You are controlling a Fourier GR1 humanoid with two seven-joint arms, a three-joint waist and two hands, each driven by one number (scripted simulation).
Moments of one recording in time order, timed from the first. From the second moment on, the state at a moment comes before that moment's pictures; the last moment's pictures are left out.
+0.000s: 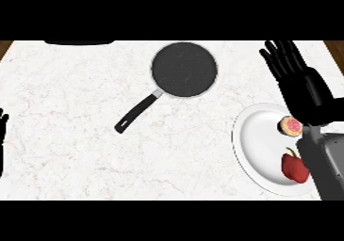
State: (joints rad) left arm 0.04 0.54 0.03 -1.45 0.35 0.36 -0.11; right arm -0.41 -0.35 0.09 -1.52 -0.41 0.03 -0.04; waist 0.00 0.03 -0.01
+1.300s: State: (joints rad) left arm -0.06 0.58 -0.11 -1.32 0.21 0.29 0.19; right arm 0.42 -0.40 -0.26 -1.99 -0.12 -0.21 -0.31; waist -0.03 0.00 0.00
